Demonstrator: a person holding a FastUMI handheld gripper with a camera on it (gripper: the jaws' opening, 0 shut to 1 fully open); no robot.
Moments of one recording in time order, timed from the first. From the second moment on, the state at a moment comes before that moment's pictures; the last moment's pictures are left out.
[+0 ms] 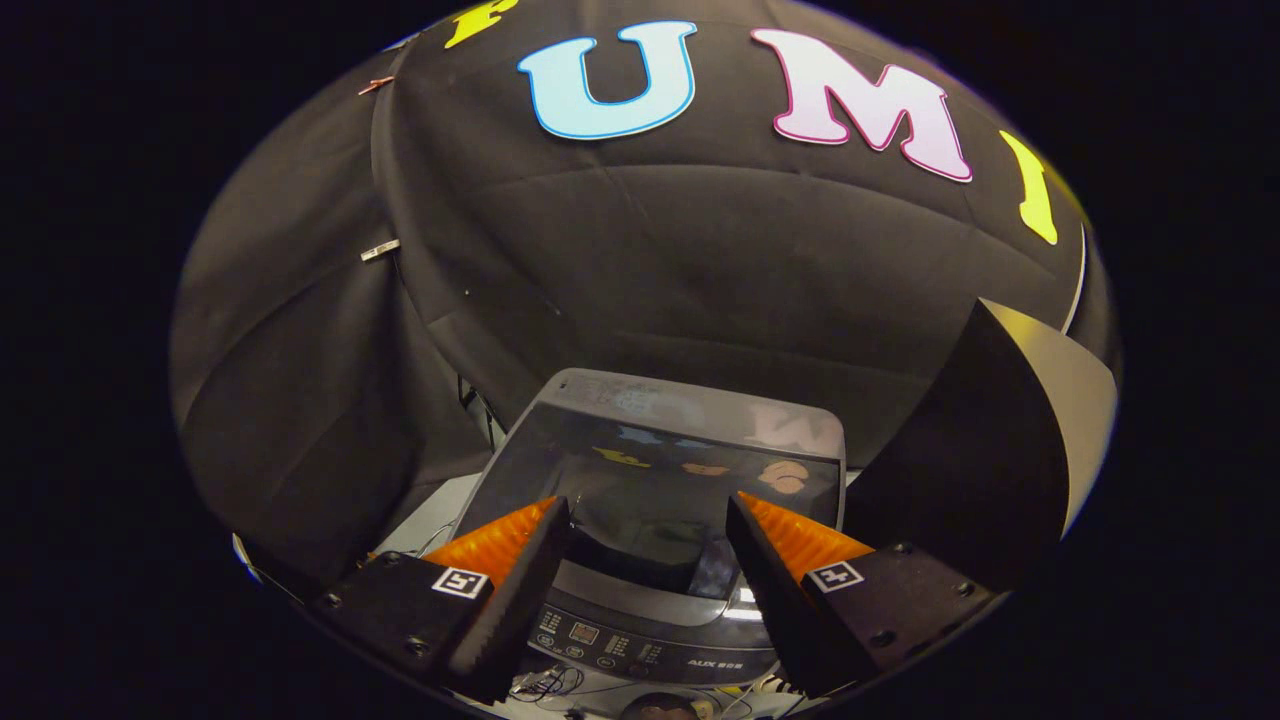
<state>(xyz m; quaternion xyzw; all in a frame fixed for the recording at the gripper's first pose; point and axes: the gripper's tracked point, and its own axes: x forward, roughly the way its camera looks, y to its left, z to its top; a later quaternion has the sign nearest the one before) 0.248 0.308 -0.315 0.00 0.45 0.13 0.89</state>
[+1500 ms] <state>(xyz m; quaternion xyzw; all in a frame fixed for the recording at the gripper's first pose) 0.111 0.145 -0.069 0.02 0.14 0.15 0.98</state>
